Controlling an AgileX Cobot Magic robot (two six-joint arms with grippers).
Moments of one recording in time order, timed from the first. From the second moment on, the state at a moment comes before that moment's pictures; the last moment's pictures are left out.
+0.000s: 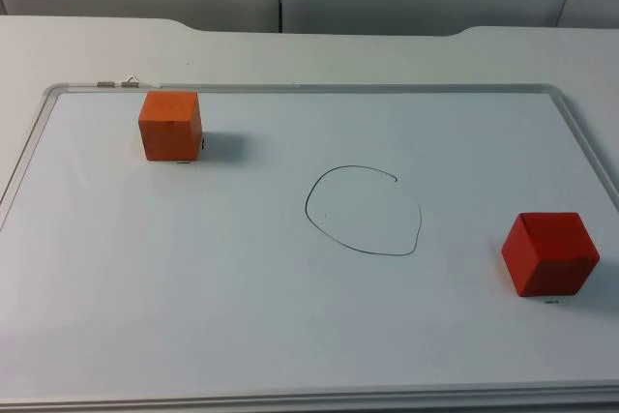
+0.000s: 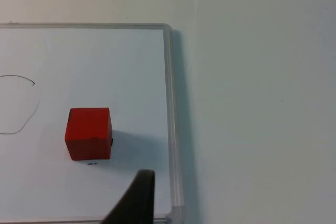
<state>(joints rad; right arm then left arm) 0.06 0.00 -0.51 -0.12 1.08 0.02 -0.01 0.77 -0.90 -0.11 0.67 0.10</state>
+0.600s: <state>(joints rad) 0.06 0.00 -0.51 -0.12 1.08 0.02 -0.06 1.25 -1.12 -0.18 0.57 0.16</state>
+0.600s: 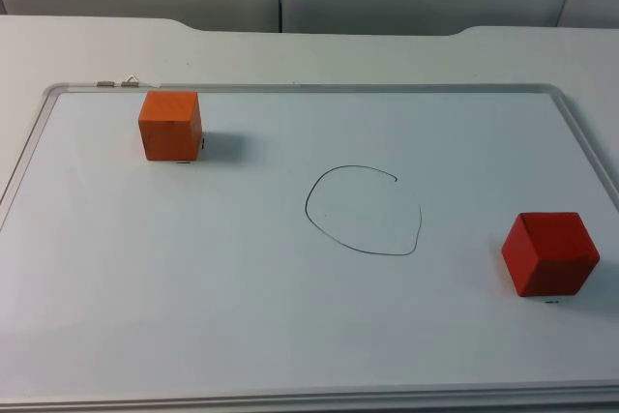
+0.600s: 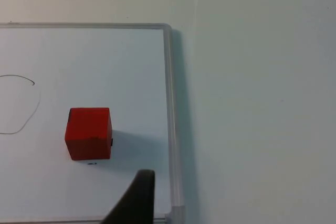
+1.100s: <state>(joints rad) 0.06 0.00 -0.51 -0.12 1.08 0.02 -0.16 1.61 -1.21 -0.20 0.47 0.16</state>
